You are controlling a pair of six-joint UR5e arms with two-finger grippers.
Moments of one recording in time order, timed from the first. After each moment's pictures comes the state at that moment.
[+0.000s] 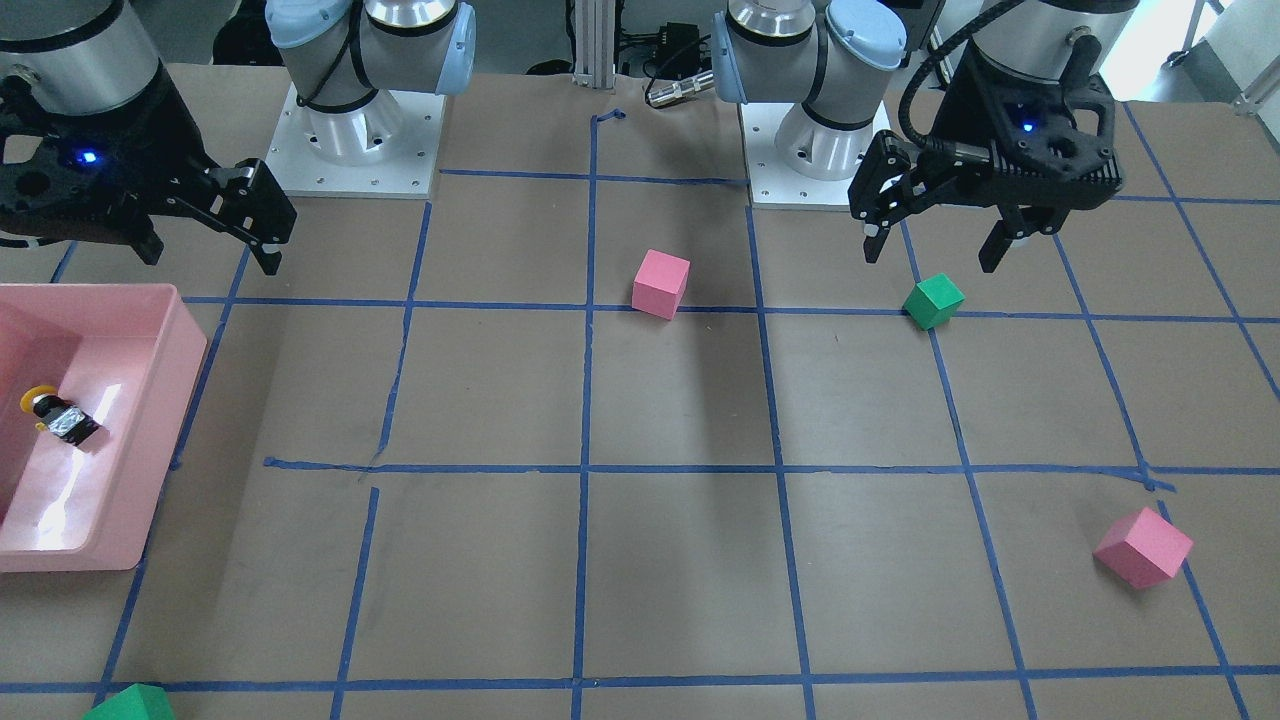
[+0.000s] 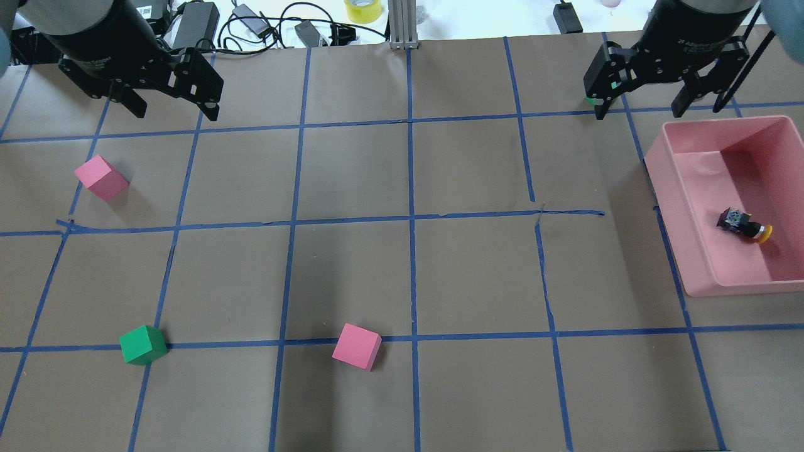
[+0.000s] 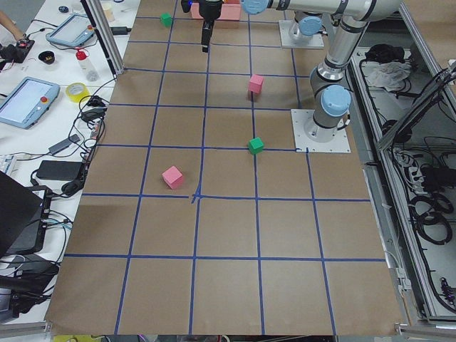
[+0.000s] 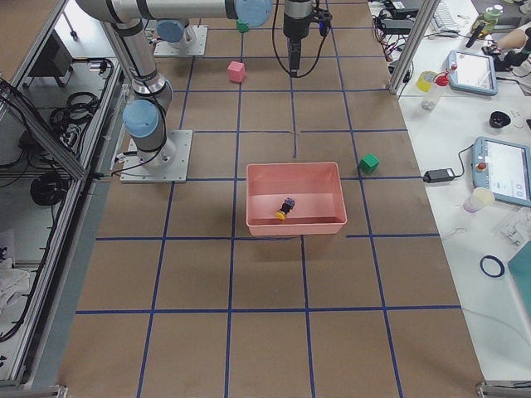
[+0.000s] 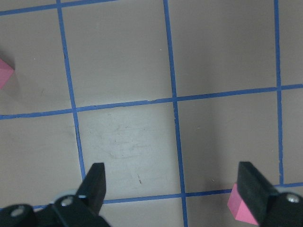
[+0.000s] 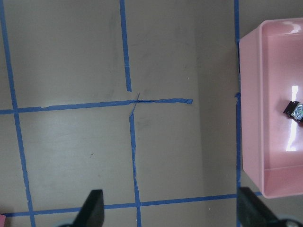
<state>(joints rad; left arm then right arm) -1.52 -1.56 -1.49 -1.53 1.58 0.14 1.50 -1.55 1.49 -1.53 -1.61 -0.02</state>
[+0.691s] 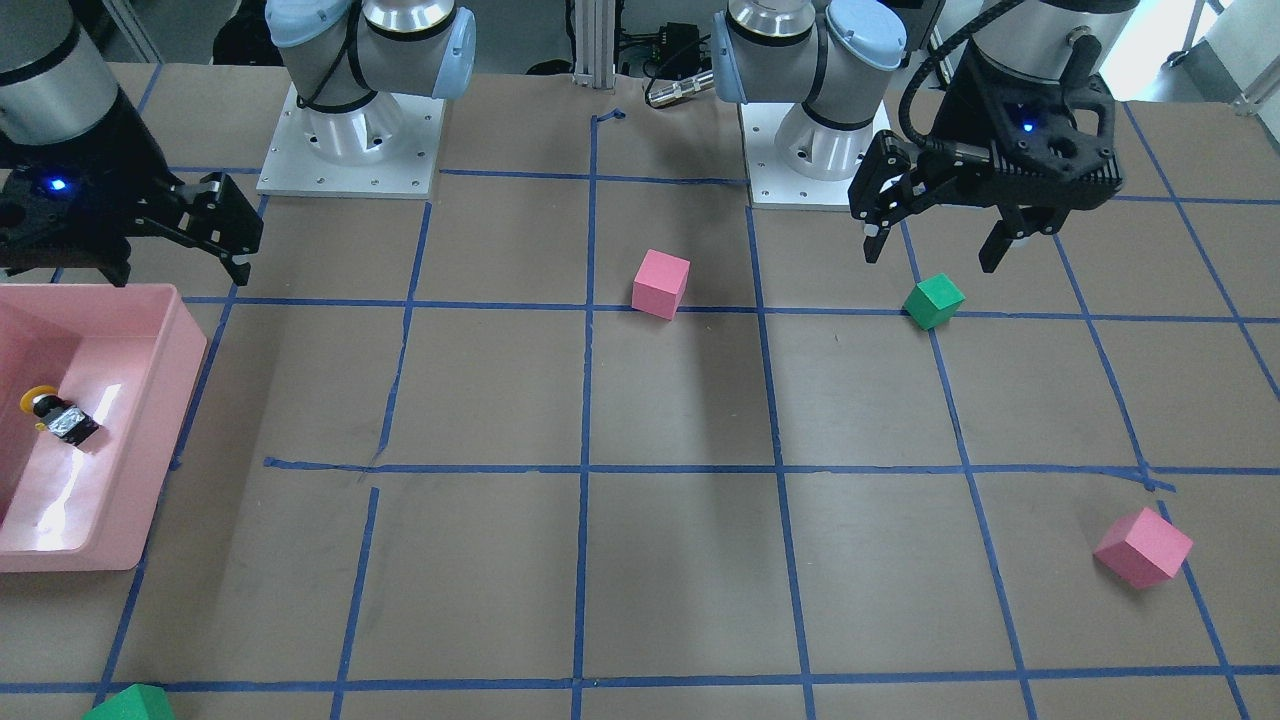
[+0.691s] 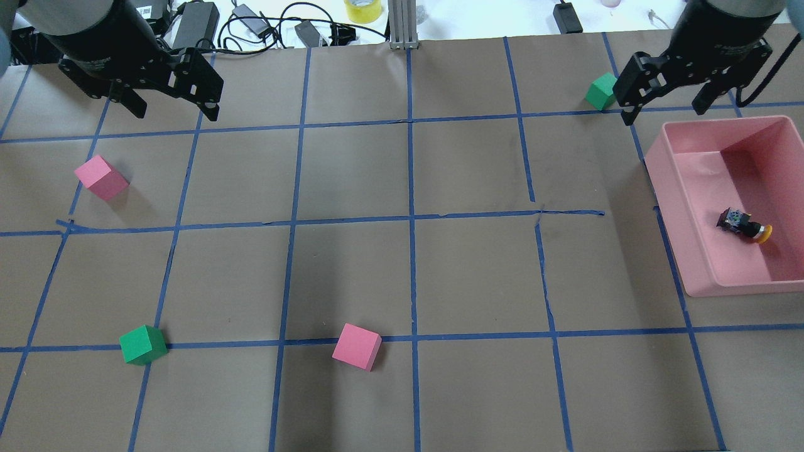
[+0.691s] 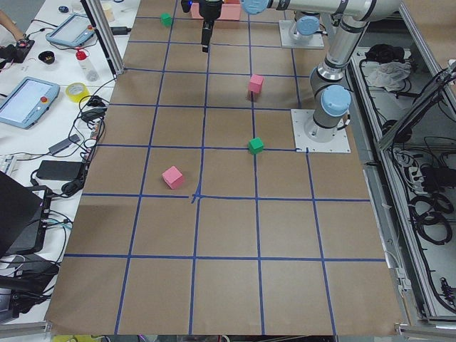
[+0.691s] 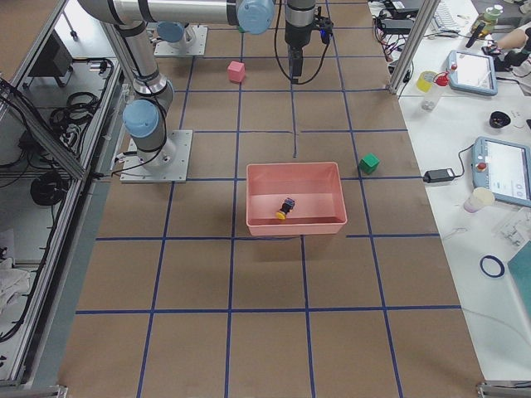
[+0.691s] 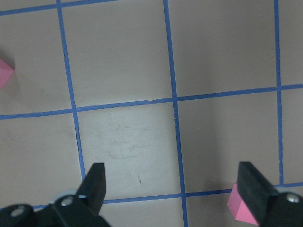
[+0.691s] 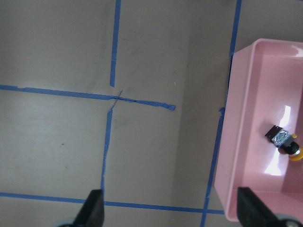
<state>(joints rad) -1.52 -1.56 -1.49 -1.53 1.58 0.14 1.38 -1.53 1.51 -1.56 -1.61 -0.34</state>
